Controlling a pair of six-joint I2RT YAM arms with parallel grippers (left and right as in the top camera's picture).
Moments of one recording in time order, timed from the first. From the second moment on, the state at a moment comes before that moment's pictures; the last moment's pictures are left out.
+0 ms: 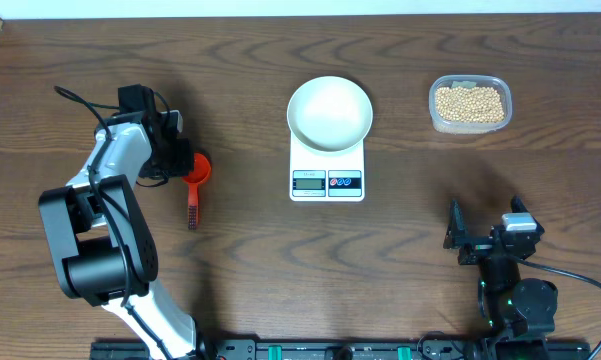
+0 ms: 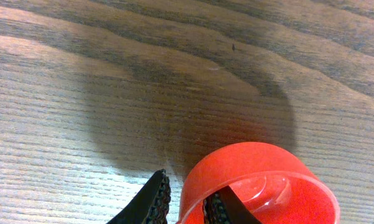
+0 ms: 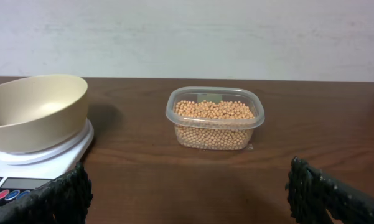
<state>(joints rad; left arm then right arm) 0.21 1.94 1.25 -0.70 0.11 0.08 0.07 0.01 0.01 -0.07 0.02 0.01</state>
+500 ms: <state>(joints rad) 0.21 1.94 1.24 -0.69 0.11 0.06 0.07 0.01 0.01 -0.07 0.02 0.01</state>
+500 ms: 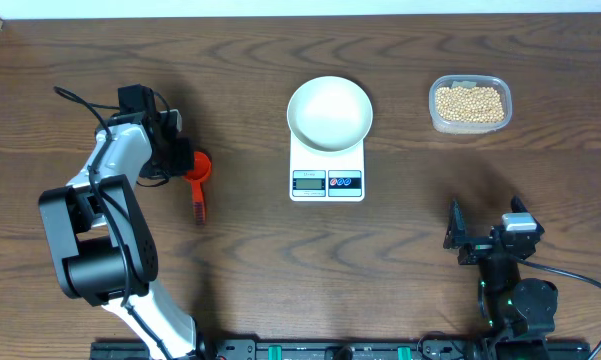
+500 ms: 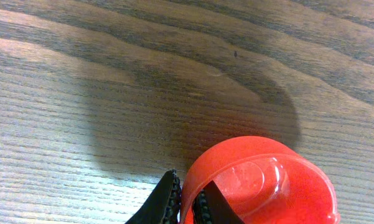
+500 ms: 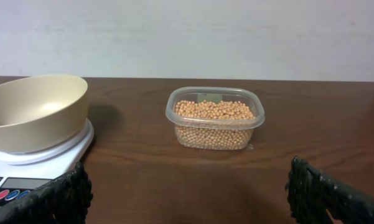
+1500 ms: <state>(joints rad) 0.21 1.94 1.20 -0.64 0.13 0.01 0.07 0.01 0.01 -0.07 0.02 0.01</state>
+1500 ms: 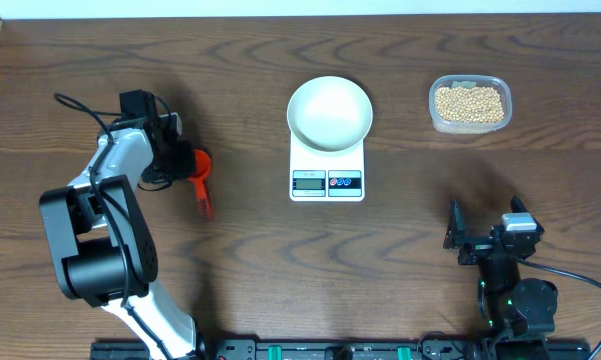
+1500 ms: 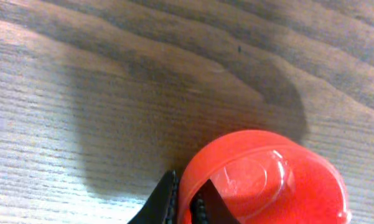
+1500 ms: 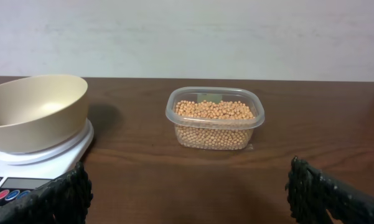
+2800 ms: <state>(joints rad) 0.21 1.43 1.20 -0.95 0.31 -0.38 0.07 0.01 0.01 -0.07 0.02 0.01</state>
